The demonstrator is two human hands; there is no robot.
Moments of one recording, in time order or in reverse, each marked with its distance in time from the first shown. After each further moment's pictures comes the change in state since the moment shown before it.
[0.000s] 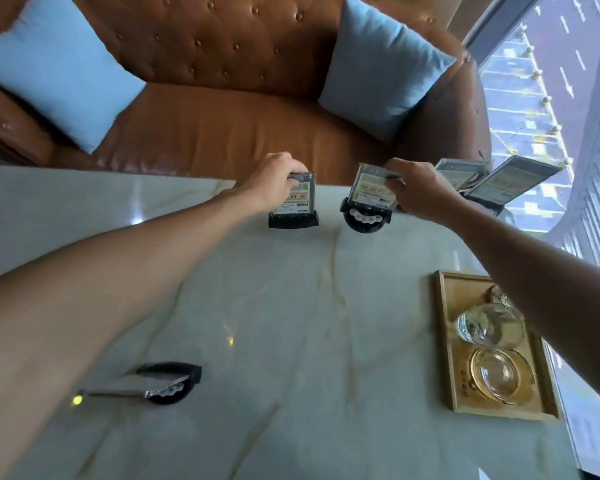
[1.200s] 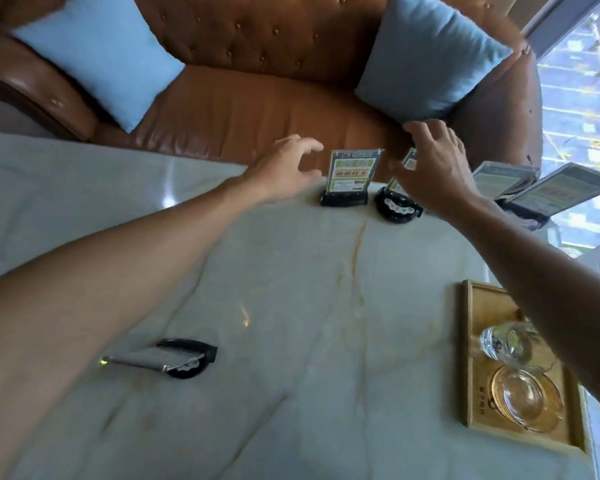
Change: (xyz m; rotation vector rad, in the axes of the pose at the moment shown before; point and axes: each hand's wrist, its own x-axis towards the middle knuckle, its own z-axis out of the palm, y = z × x) left_hand -0.013 -0.018 -0.015 -0.131 0.036 -0.144; right_hand 0.013 -0.045 -0.001 -0.028 0.201 -0.134
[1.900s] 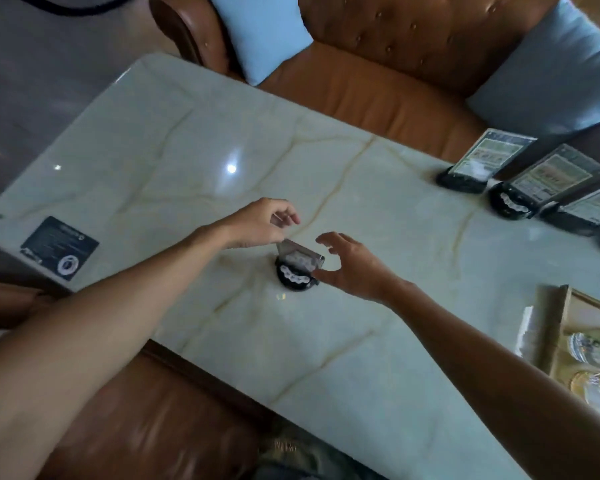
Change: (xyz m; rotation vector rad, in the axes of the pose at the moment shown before) left_hand -0.330 -0.180 -0.042 -0.390 -0.140 -0.360; right_hand -0.232 -0.269 0.133 0.325 -0.683 -0.314
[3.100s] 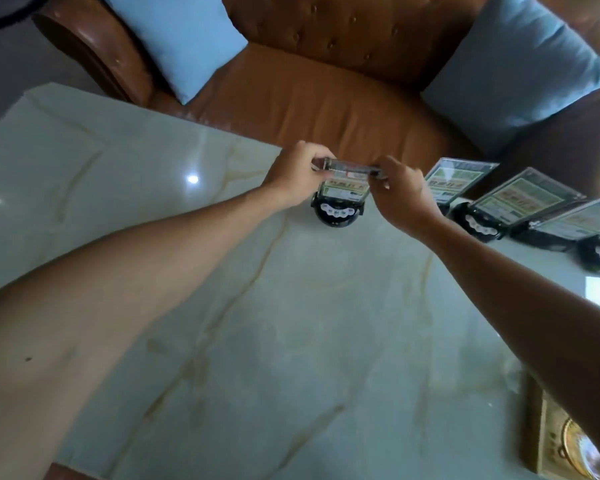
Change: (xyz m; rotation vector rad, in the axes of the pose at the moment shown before) left_hand 0.256 0.140 0.010 0.187 0.311 0.327; right_hand 0.127 0.137 -0.191 -0.133 0.548 0.191
